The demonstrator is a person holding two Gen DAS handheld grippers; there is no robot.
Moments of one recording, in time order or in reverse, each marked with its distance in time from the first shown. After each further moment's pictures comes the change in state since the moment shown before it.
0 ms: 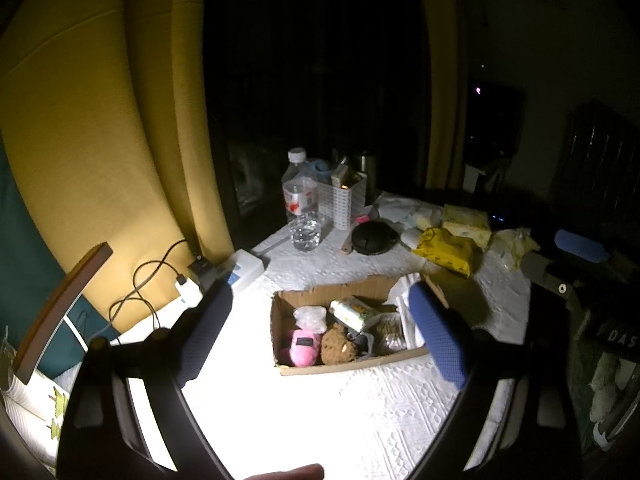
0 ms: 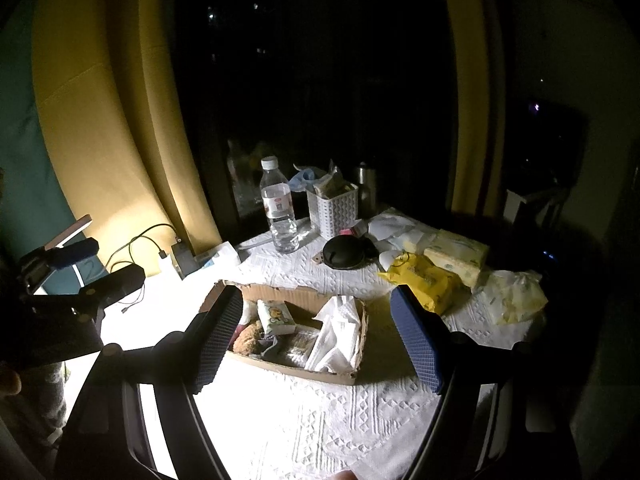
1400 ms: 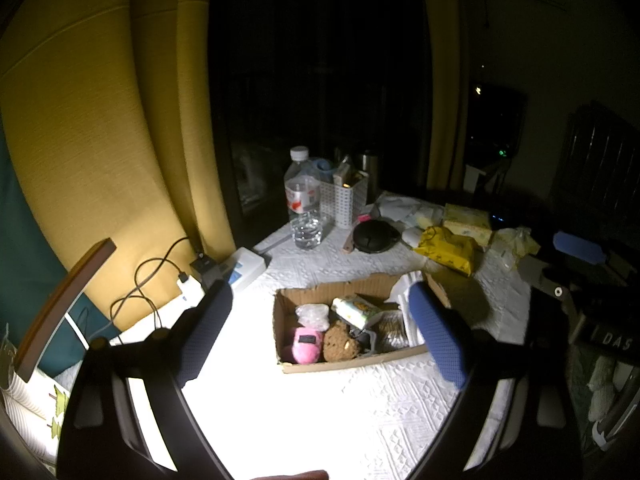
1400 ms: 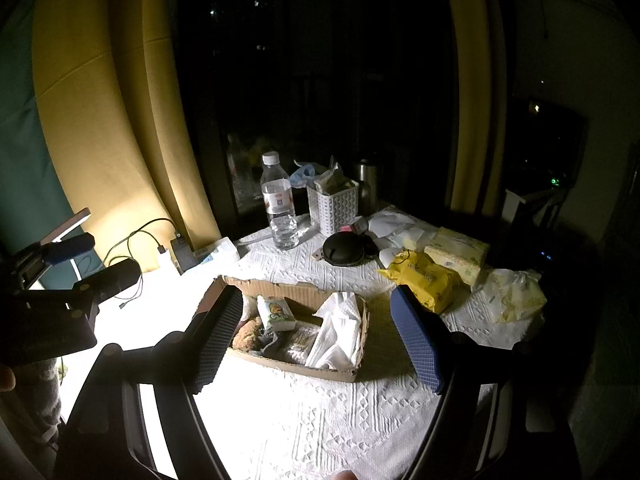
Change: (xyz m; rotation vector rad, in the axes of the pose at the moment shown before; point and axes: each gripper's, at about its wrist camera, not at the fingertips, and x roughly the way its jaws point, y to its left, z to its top) left arm 0.001 0.004 0.000 -0.001 0.006 0.001; right arm 0.003 0.002 0.000 -0.006 0.004 0.001
